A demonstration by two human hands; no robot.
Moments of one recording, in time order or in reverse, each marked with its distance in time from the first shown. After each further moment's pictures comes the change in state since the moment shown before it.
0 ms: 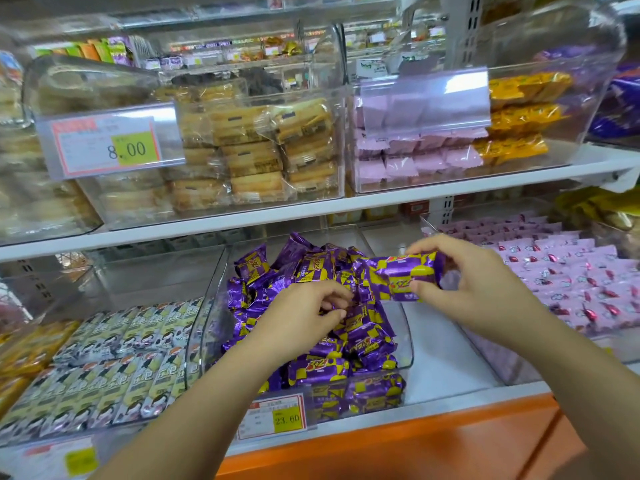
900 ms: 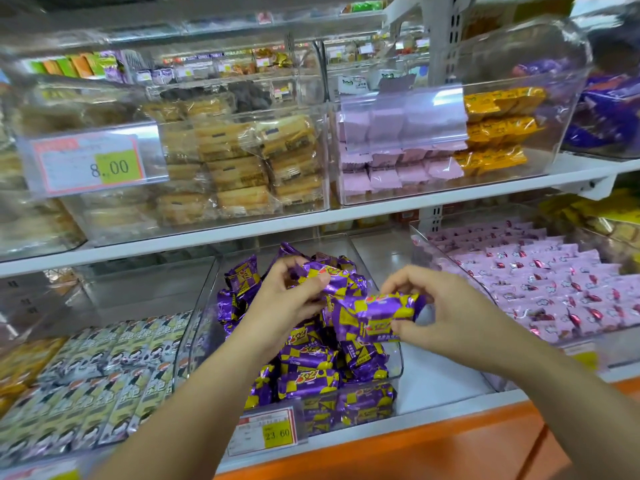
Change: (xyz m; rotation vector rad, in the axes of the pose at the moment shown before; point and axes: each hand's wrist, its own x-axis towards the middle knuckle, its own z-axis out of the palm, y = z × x) left_hand 0.009 0.011 -0.007 -1.100 0.219 -0.209; right_hand -0.010 -0.009 0.006 0.192 -0.211 0.048
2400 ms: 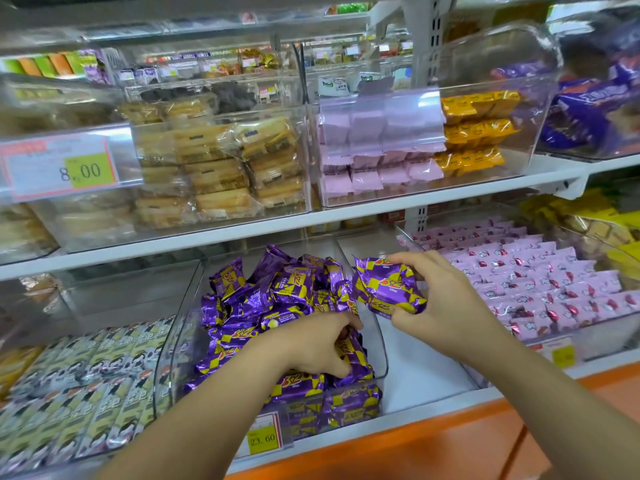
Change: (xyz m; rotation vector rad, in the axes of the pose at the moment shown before) left_hand 0.020 -0.030 0.025 1.373 -0.658 -0.006; right_hand 0.004 0.033 0.002 -0.157 0.309 0.051
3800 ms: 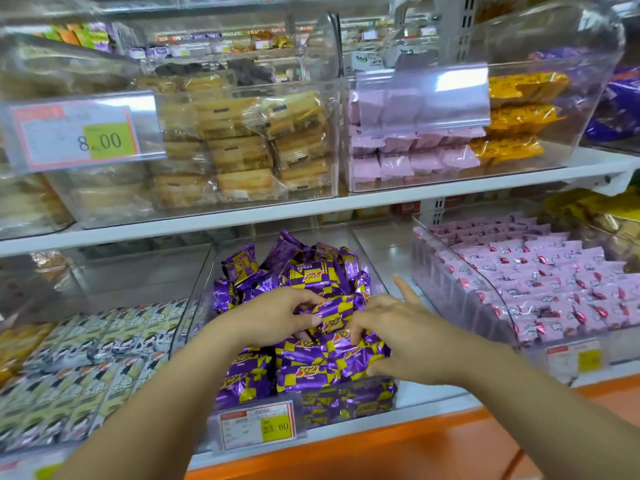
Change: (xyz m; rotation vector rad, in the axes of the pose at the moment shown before) left_hand -0.029 -0.051 -0.019 -0.317 0.110 -0.119; right_hand 0.002 -0.022 0.038 -0.480 -0.700 -0.211
